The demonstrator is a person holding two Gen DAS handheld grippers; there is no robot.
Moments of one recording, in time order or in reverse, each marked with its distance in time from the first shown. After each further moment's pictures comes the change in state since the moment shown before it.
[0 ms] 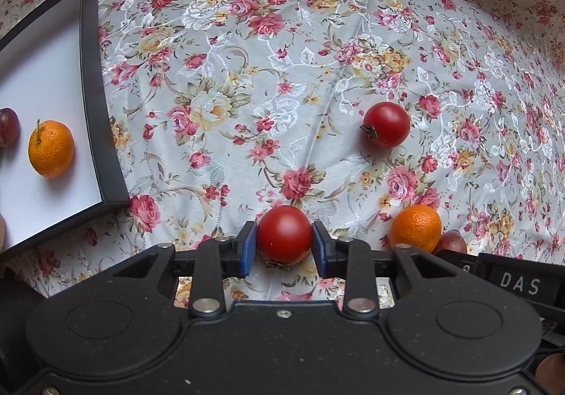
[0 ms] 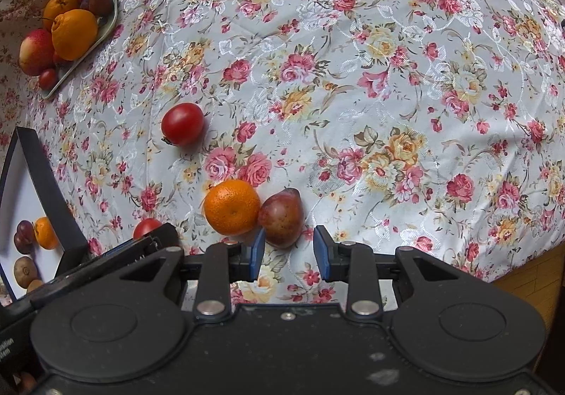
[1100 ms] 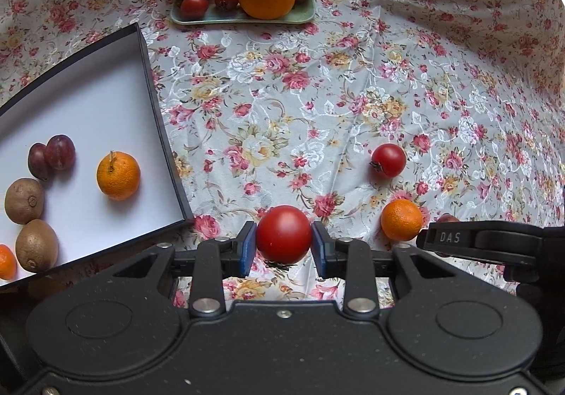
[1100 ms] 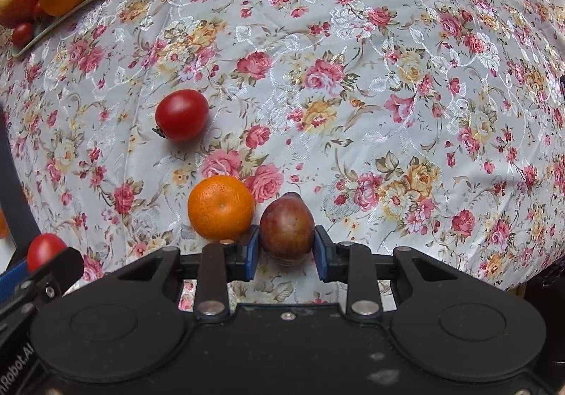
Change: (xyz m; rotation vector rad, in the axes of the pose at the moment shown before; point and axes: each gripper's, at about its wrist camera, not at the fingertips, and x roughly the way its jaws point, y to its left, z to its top) left arm -0.060 0.028 0.000 0.001 -0.102 -0.009; right arm 0.023 0.053 0.014 -0.120 -0.020 -0.168
